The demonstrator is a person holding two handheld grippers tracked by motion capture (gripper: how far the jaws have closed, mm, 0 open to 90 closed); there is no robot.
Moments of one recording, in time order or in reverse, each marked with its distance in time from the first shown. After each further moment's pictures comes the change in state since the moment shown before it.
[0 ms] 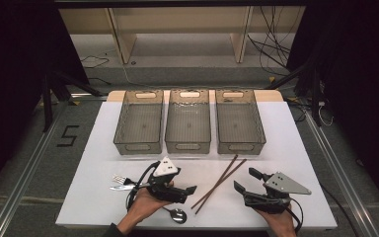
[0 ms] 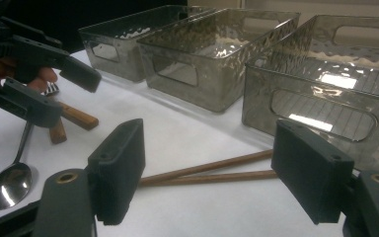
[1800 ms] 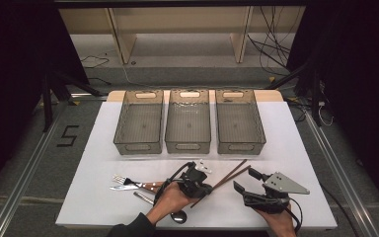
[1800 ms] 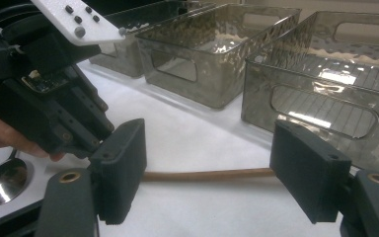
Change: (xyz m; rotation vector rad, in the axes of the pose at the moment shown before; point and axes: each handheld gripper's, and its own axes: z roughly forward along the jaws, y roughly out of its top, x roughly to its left) left arm -0.021 0.018 0.076 0.292 -0.099 0.008; right arm 0.000 -0.002 0.002 0.014 -0.003 -0.011
